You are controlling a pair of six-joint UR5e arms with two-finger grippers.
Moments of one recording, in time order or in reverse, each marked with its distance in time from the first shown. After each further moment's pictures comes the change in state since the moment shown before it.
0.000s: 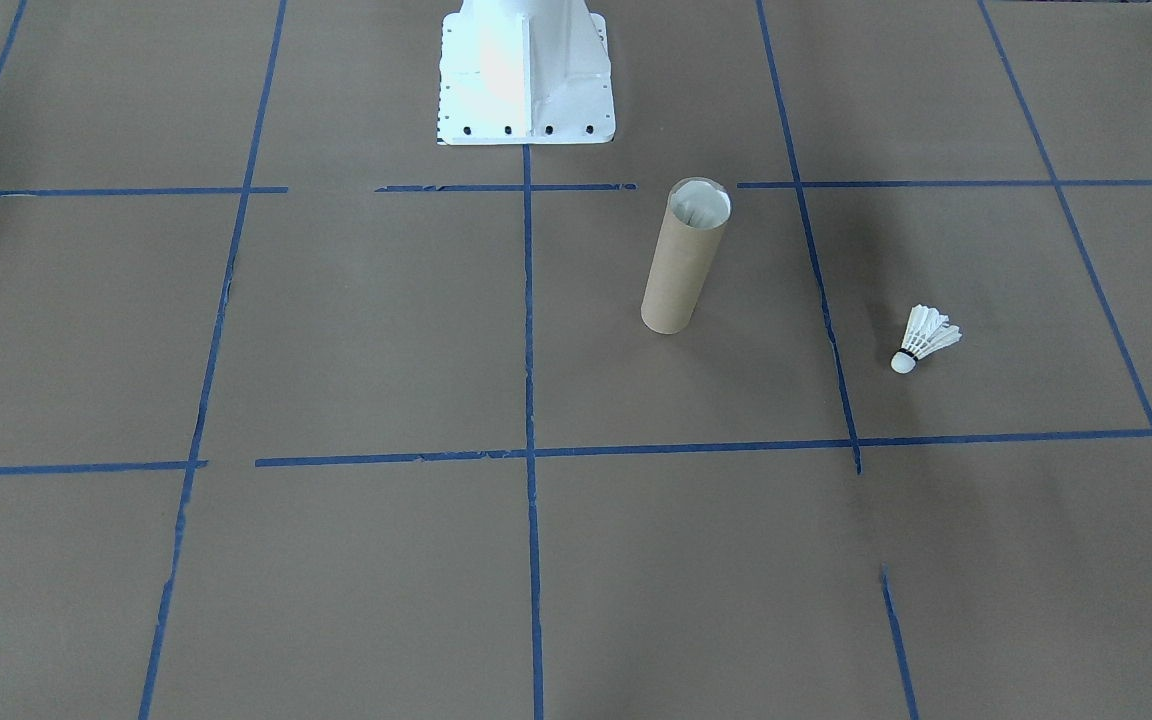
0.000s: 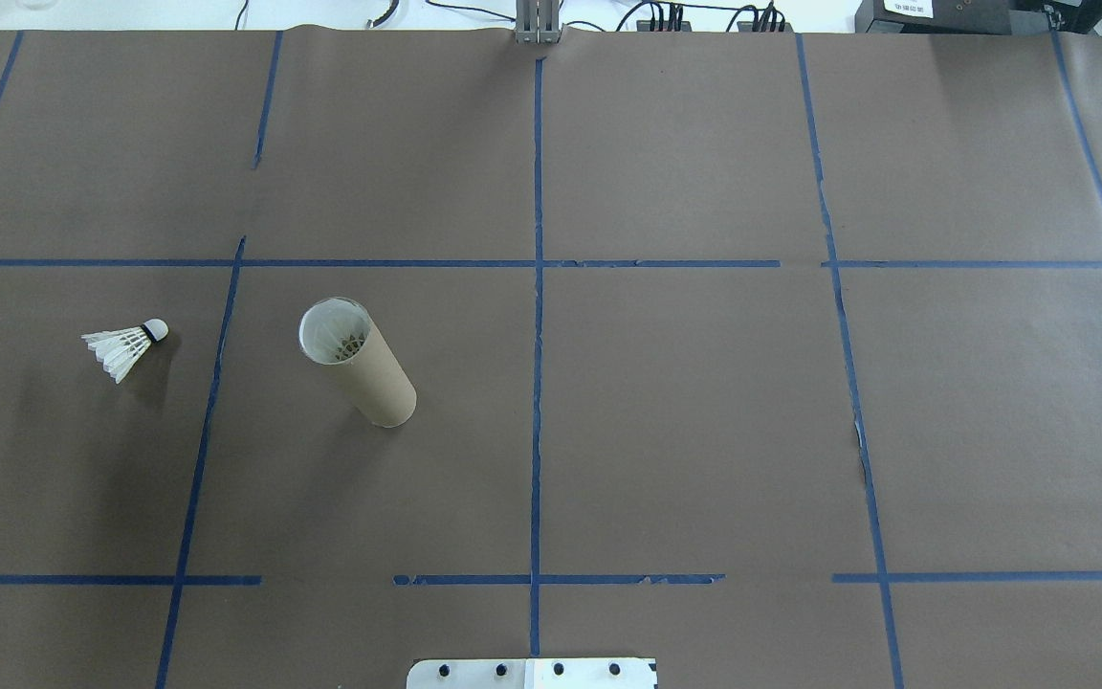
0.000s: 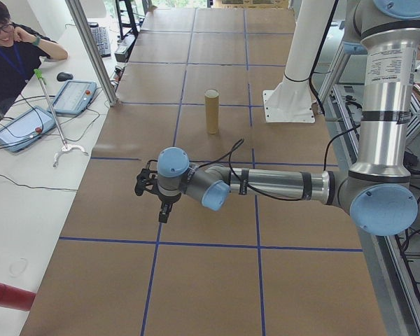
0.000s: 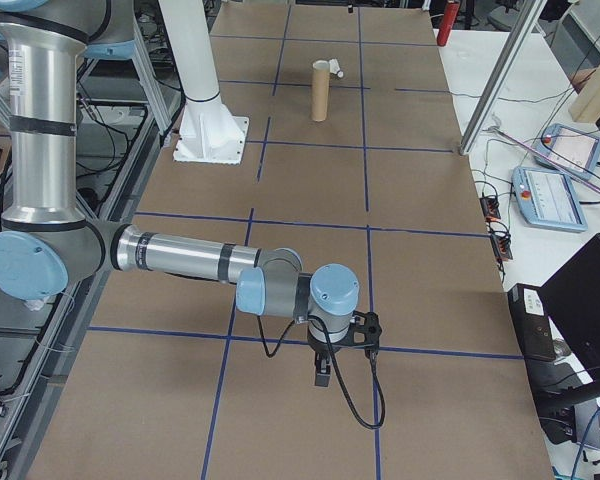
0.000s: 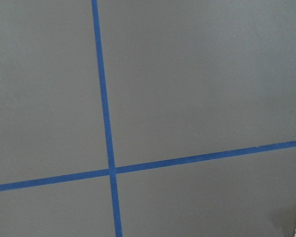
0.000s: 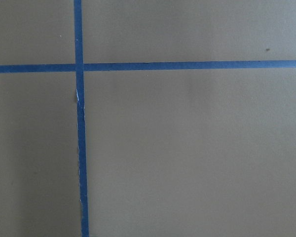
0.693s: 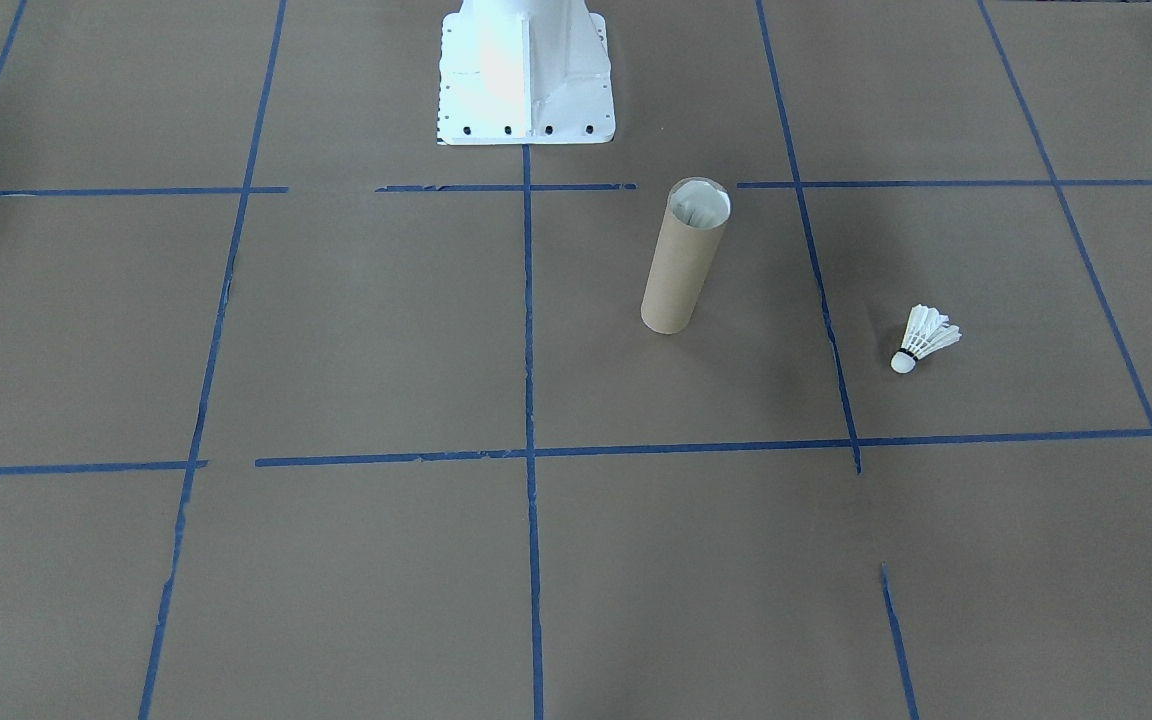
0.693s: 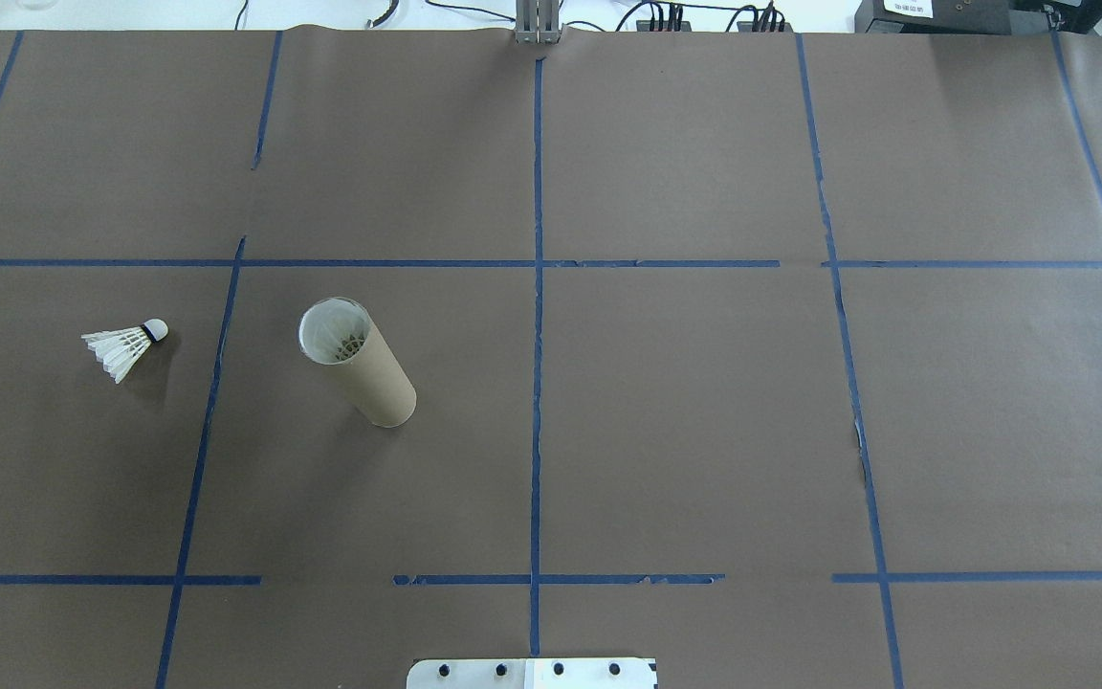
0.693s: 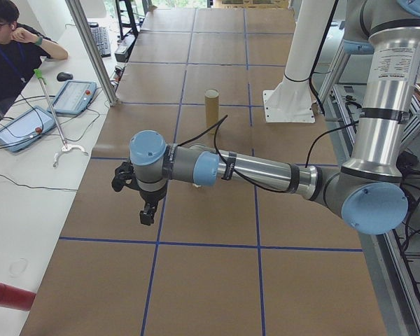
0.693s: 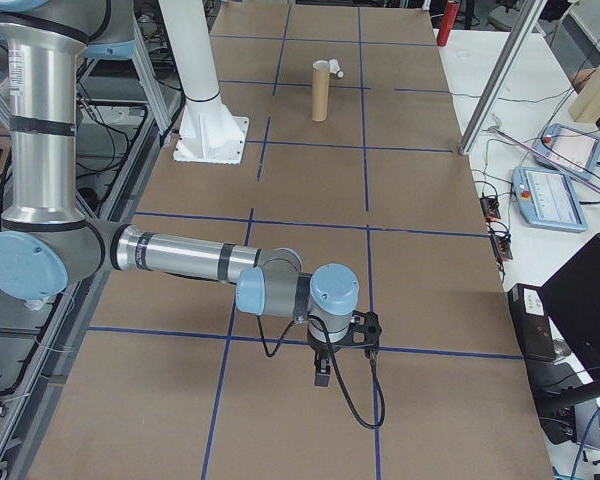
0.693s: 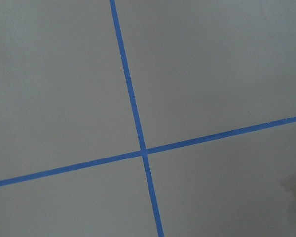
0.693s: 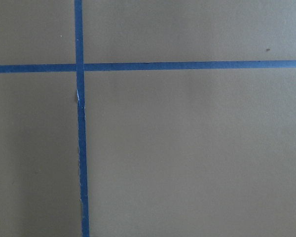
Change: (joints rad) left arm -0.214 -0.156 -0.039 0.536 -0.024 0.455; right arm 0.000 -0.001 0.001 0.000 0.000 0.000
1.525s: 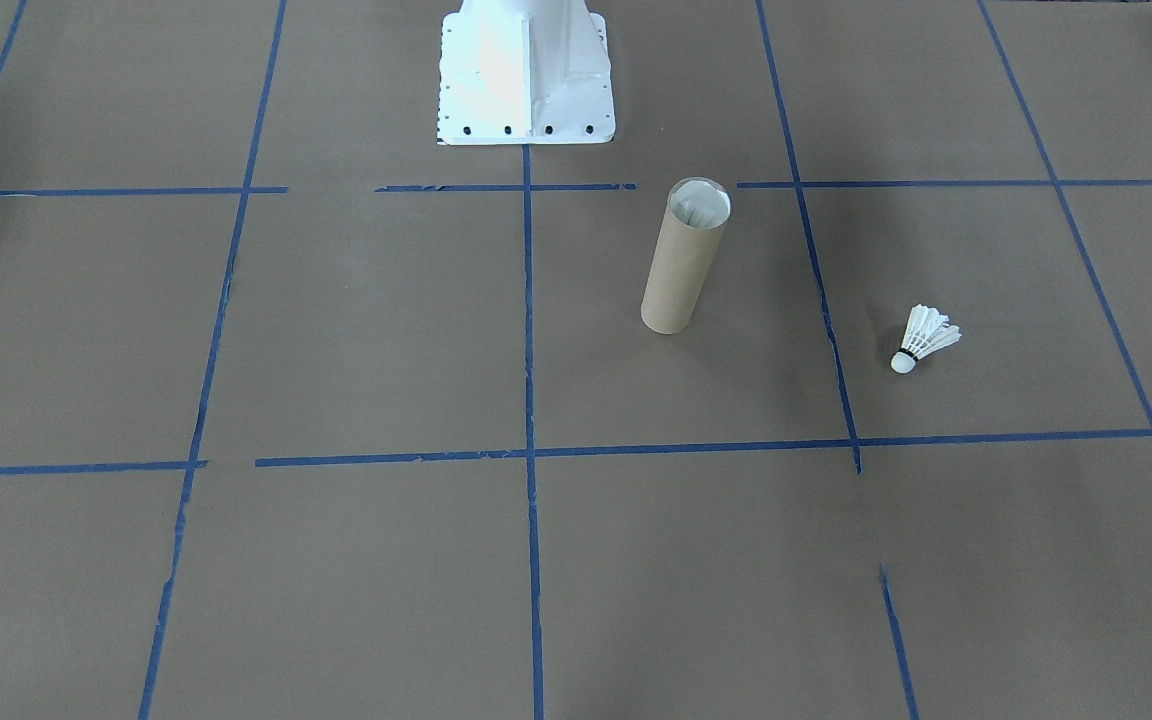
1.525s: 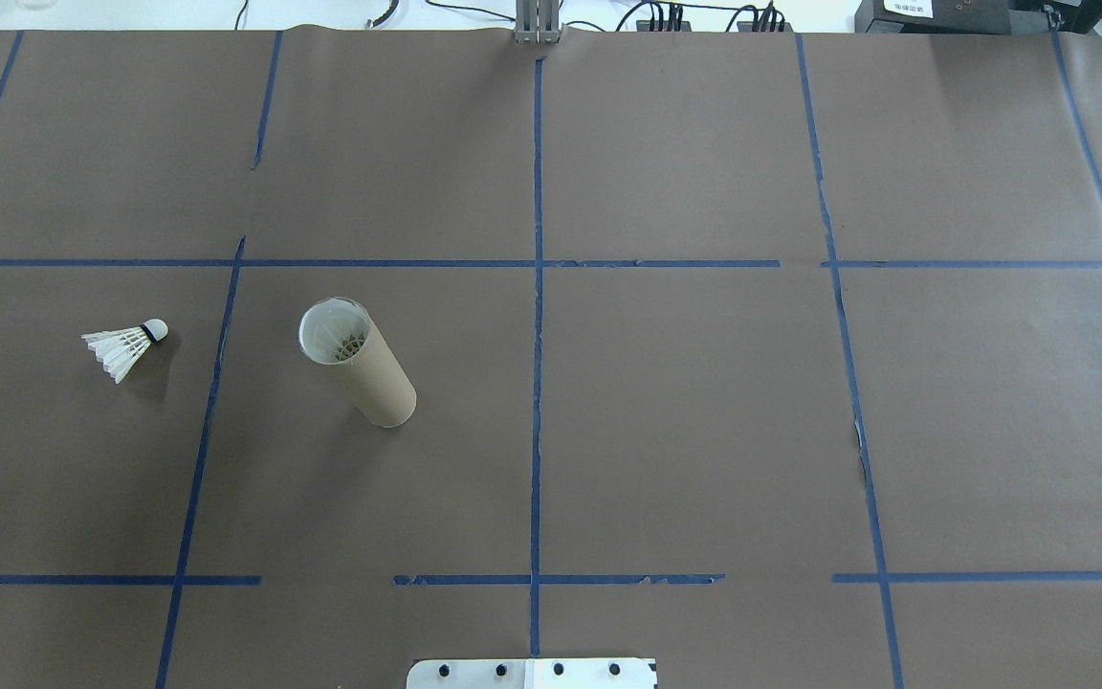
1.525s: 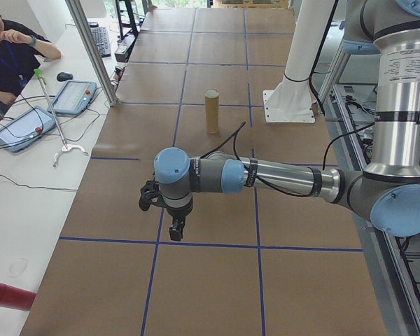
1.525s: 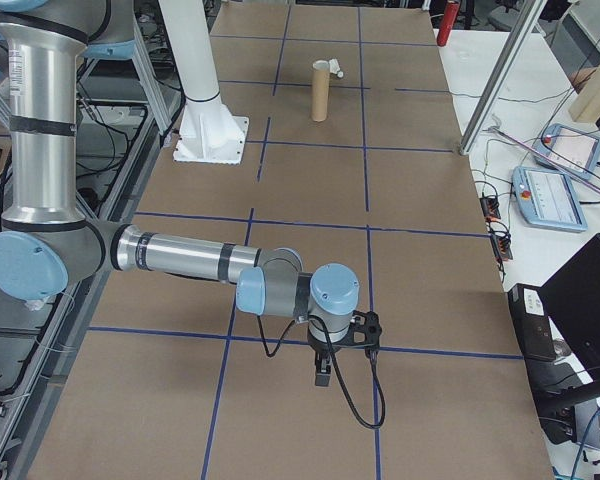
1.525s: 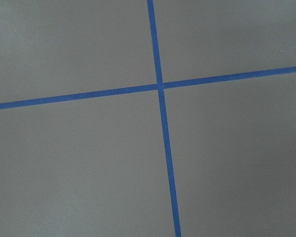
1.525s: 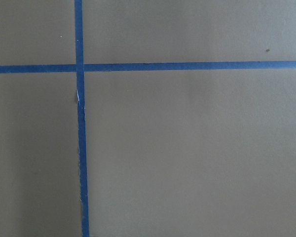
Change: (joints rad) left arm -0.010 0.122 -0.109 0.176 0.018 0.109; right arm 0.000 0.001 0.000 0.000 0.000 0.000
